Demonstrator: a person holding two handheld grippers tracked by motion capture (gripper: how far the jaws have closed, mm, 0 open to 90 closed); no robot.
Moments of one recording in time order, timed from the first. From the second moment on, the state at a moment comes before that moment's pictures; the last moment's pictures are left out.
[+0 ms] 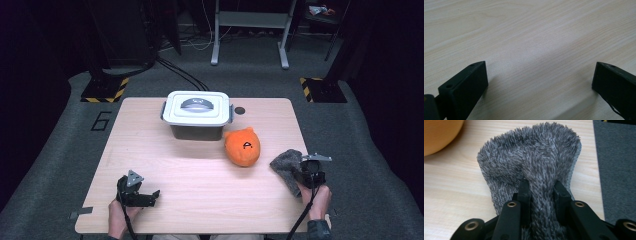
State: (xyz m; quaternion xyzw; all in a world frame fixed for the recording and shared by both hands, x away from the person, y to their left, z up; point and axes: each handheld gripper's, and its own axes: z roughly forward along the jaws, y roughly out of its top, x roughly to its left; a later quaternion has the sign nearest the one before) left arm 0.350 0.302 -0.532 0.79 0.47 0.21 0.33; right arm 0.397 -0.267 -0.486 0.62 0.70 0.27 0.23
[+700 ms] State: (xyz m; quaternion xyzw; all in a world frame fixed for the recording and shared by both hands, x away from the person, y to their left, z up) left arm 0.350 0.302 -0.532 0.79 0.47 0.21 0.33; right arm 0.410 -0.268 -0.482 0.62 0.70 0.28 0.23
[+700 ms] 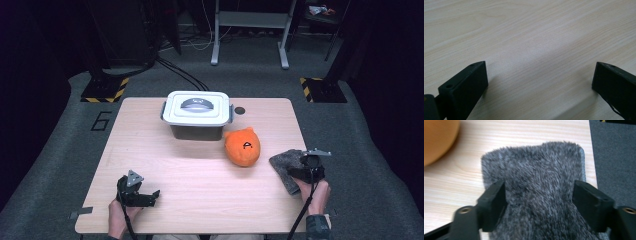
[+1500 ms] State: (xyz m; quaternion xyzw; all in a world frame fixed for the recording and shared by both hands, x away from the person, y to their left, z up) left arm 0.350 0.302 -0.532 0.79 0.47 0.21 0.33; right arm 0.415 -0.206 -0.446 0.55 0.74 0.35 0.19
